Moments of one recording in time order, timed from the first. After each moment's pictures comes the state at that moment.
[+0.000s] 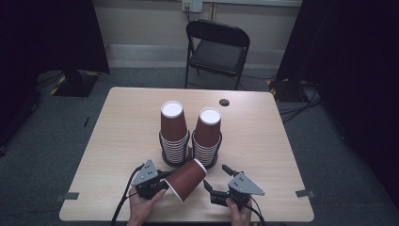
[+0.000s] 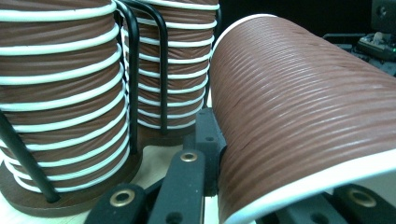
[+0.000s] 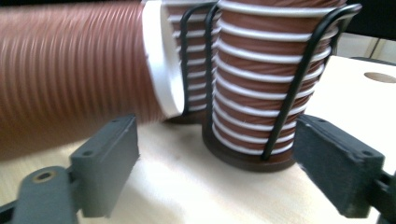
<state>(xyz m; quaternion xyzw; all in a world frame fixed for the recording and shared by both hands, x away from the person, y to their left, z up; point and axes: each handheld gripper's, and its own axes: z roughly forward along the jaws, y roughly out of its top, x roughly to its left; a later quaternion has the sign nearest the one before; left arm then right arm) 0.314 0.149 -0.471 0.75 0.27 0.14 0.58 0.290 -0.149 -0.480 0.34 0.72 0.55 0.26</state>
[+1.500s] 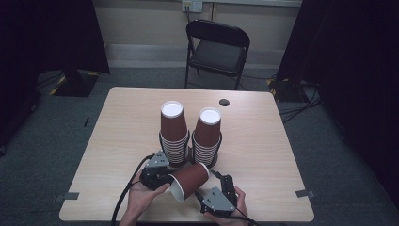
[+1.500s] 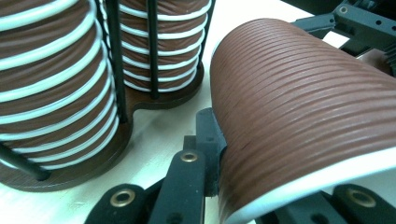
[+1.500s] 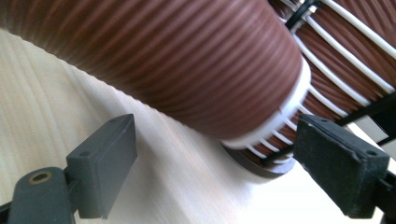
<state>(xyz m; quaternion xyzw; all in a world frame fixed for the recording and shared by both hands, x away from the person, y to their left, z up) 0.337 0.132 -0.445 0.83 0.29 0.05 0.47 0.269 -0.109 -0.483 0.17 0.81 0.40 0.39</state>
